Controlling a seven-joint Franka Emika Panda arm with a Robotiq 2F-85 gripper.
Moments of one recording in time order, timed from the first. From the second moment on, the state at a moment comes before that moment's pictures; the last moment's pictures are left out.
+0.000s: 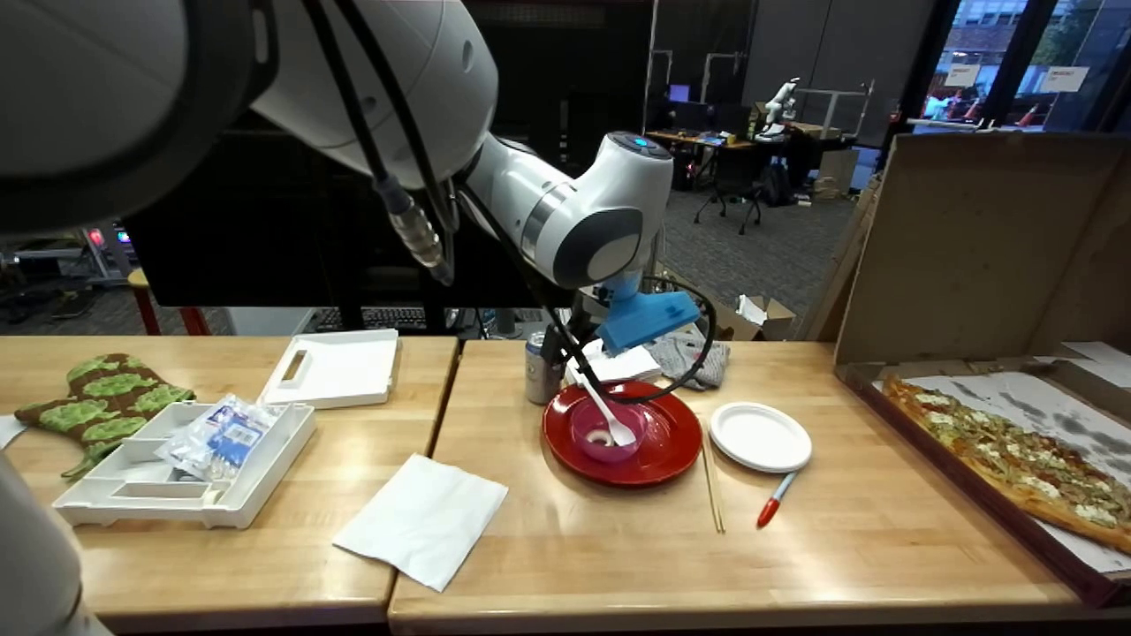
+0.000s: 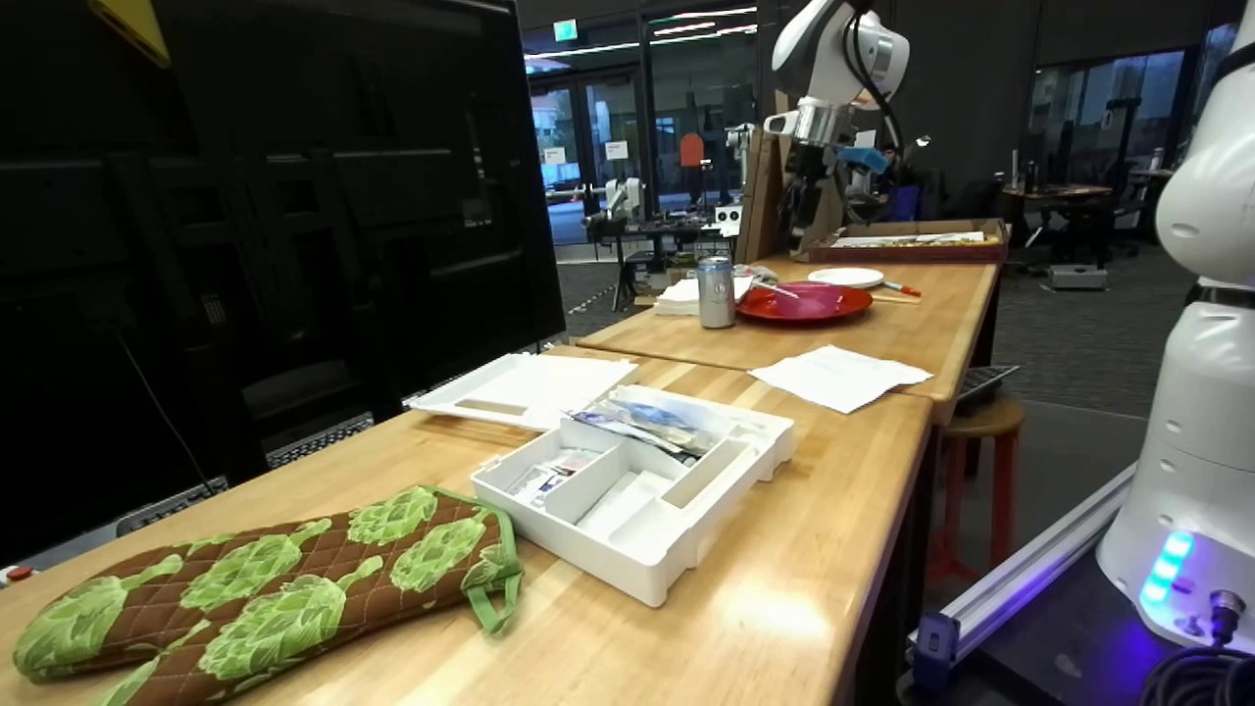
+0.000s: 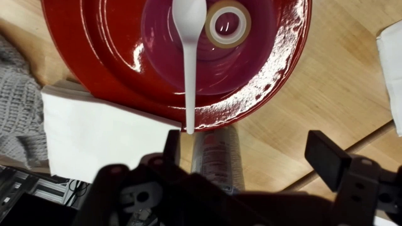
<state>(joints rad) -0.05 -0.02 -0.17 -2.18 0.32 2.33 -1.40</state>
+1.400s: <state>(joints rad) -0.07 0.08 -0.12 -2.17 0.37 2.43 -1.39</state>
